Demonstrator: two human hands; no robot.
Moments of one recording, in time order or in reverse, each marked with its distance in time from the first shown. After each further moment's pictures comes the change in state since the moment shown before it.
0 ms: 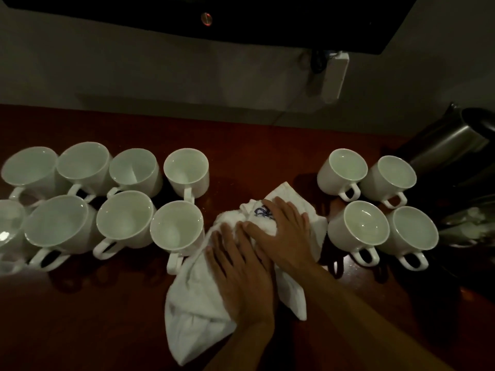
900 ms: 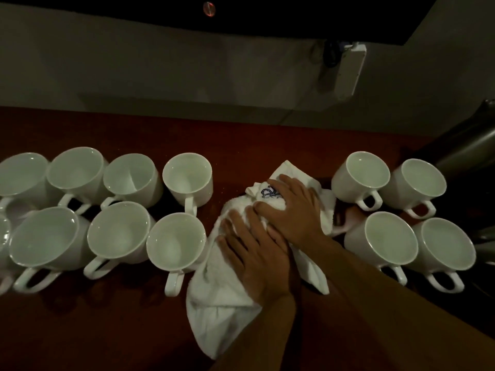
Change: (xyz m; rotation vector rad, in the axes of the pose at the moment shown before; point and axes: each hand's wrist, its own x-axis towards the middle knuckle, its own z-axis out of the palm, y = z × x) left_hand 0.052 0.039 0.020 -0.125 0.148 -0.186; right_hand 0.079 0.007 -0.004 -0.041 0.091 -0.095
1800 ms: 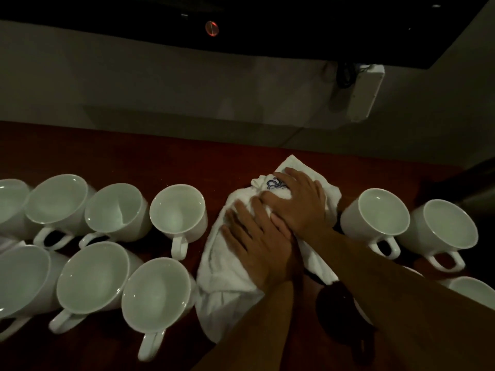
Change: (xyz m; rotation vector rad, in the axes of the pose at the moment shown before) left_hand 0.074 0.057 0.023 -0.035 -0.021 -0.060; right_hand 0.098 0.012 -0.009 -0.037 -0.019 -0.001
